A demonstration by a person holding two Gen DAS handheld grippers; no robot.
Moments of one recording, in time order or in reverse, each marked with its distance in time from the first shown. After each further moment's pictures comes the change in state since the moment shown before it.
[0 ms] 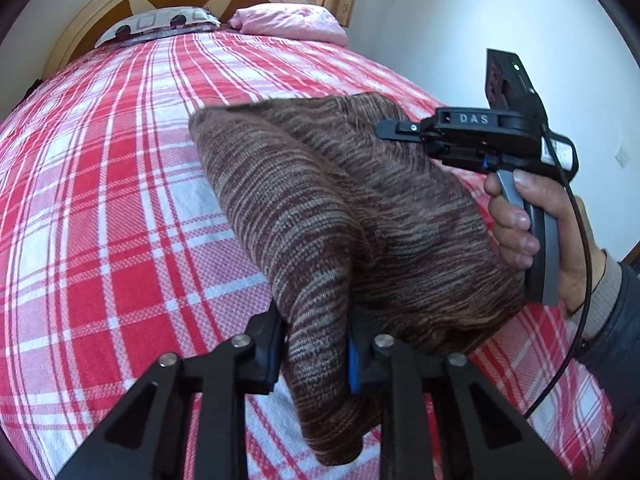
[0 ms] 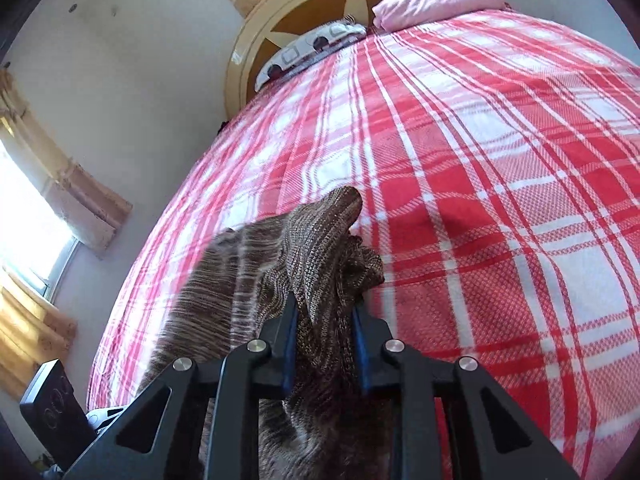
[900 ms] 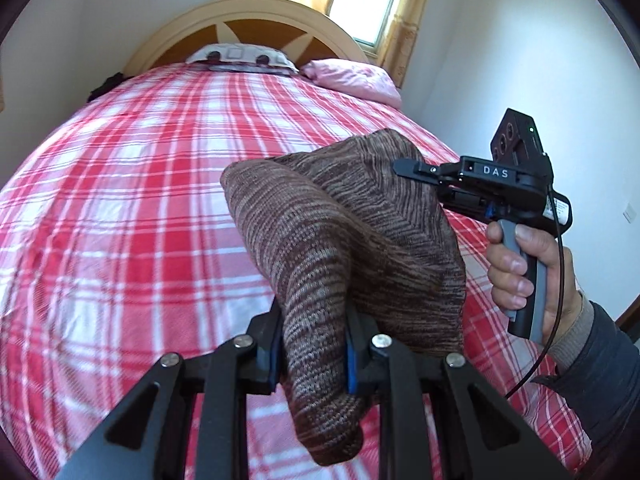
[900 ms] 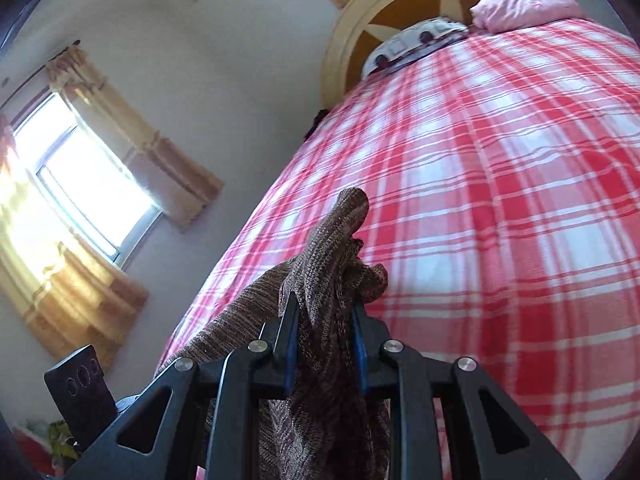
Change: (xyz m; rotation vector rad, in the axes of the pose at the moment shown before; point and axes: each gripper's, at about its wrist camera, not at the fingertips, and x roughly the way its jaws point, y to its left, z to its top) left arm -0.168 0.059 -0.093 -0.154 -0.185 0.123; right arm 0.007 0.181 -0.074 -0.096 0.027 0.299
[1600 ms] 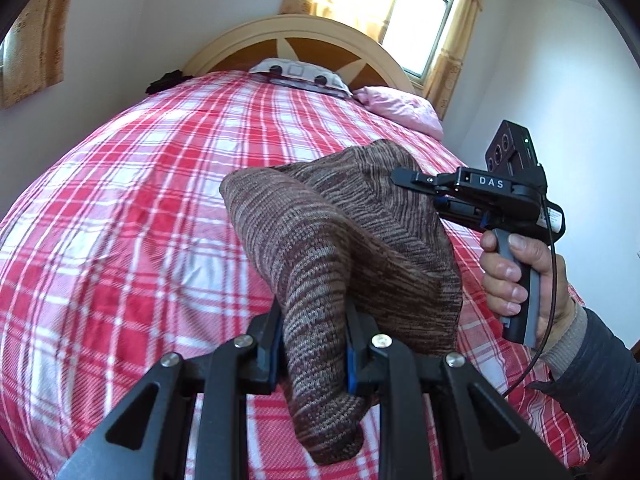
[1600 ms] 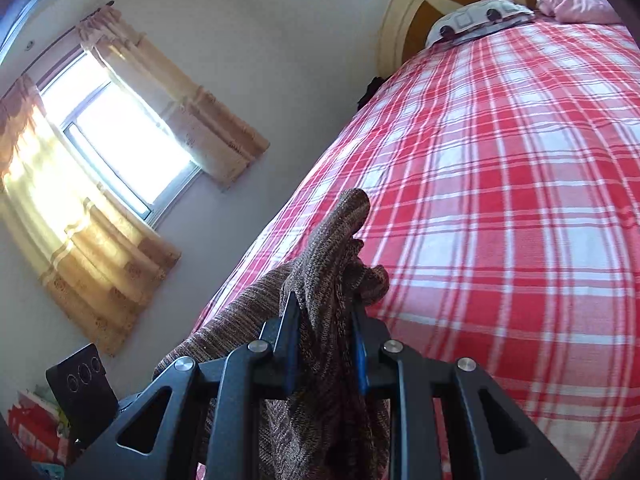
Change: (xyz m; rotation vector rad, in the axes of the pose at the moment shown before) left arm -0.085 0.073 -0.042 -0.130 -0.077 0.095; right arm 0.081 0.097 -0.030 -0.076 0.108 0.114
